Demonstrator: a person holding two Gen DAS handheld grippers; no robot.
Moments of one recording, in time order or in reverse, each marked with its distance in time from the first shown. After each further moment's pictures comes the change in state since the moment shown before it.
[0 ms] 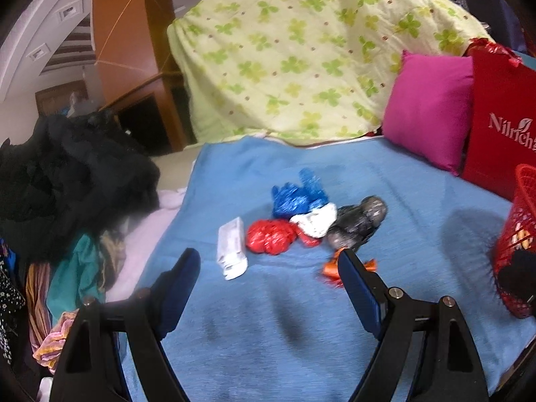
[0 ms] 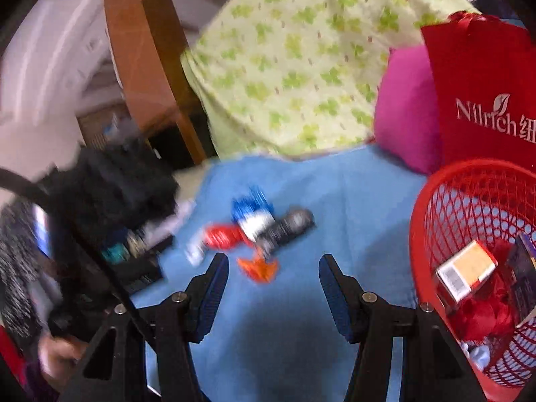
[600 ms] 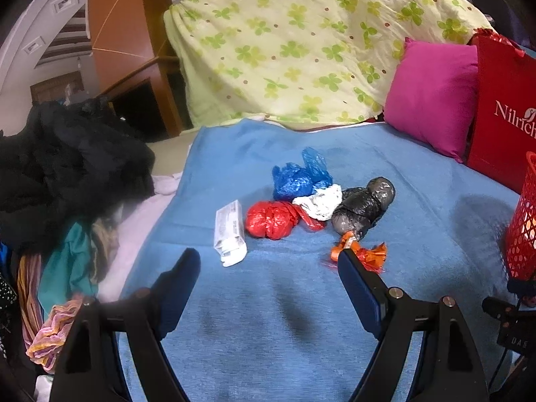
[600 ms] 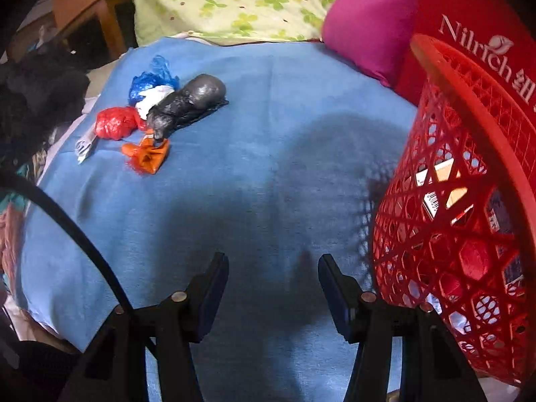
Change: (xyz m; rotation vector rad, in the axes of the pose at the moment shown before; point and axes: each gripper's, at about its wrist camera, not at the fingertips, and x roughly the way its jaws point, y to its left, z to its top) left arm 0.020 0.001 -0.011 0.010 0.047 -0.026; right arm 0.077 -0.046 -0.041 -0.041 0.429 -0.344
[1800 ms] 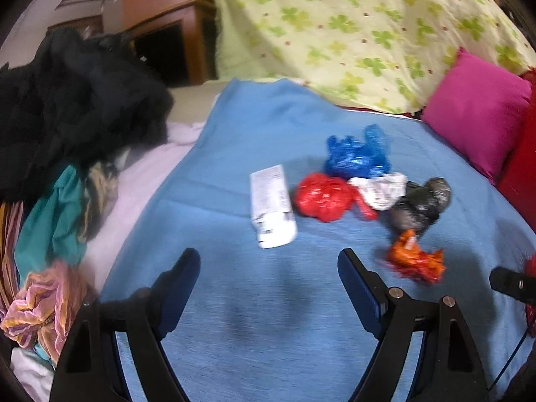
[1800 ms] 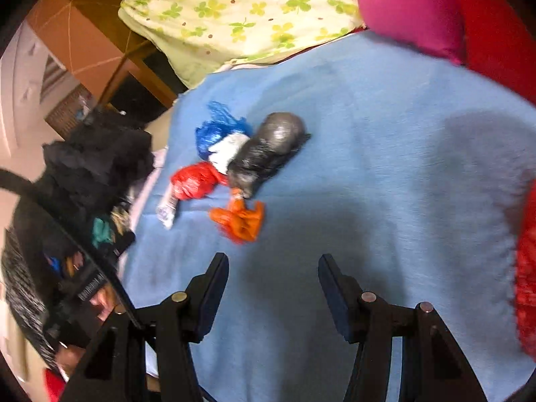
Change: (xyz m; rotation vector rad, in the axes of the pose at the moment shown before) left arm 0.065 0.078 -0.011 -0.205 0.150 -0.003; right arm 0.028 0.026 0.059 0.215 -0.028 0.490
